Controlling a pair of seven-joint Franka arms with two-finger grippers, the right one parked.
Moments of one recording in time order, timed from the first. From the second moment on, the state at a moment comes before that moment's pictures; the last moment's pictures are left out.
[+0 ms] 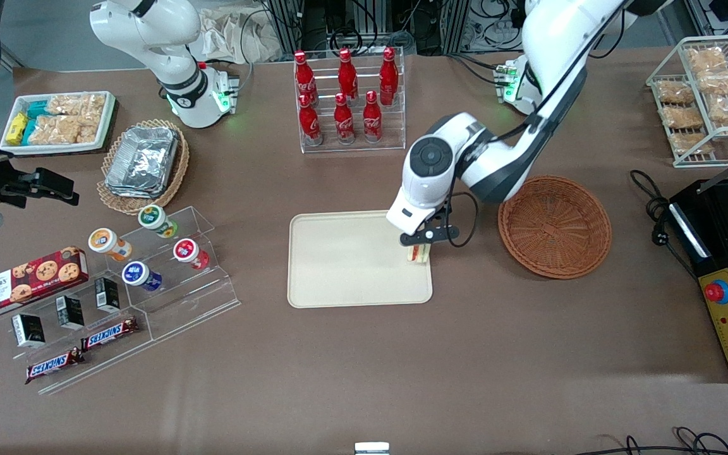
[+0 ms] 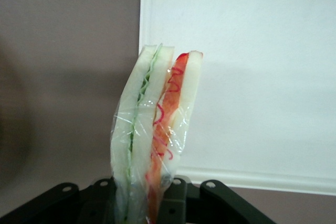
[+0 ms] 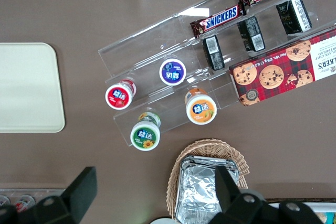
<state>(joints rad) -0.22 0.51 -0.53 -1.85 0.27 2.18 -0.96</state>
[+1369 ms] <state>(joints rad) -0.24 0.58 -0.53 -1.71 0.35 2.15 -1.04</state>
